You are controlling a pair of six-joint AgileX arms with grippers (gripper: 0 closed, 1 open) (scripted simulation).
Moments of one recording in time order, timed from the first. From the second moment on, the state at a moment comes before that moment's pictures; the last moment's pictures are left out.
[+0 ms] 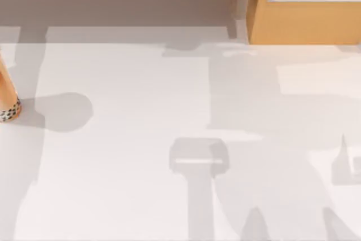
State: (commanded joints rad) left arm 0.10 1.83 1.73 0.10 0.14 0.02; right arm 0.00 0.00 0.00 0.00 0.00 0.00
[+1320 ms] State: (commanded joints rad) left arm 0.46 1.83 2.12 -0.72 0.12 0.51; right arm 0.00 0.00 0.00 0.00 0.00 0.00
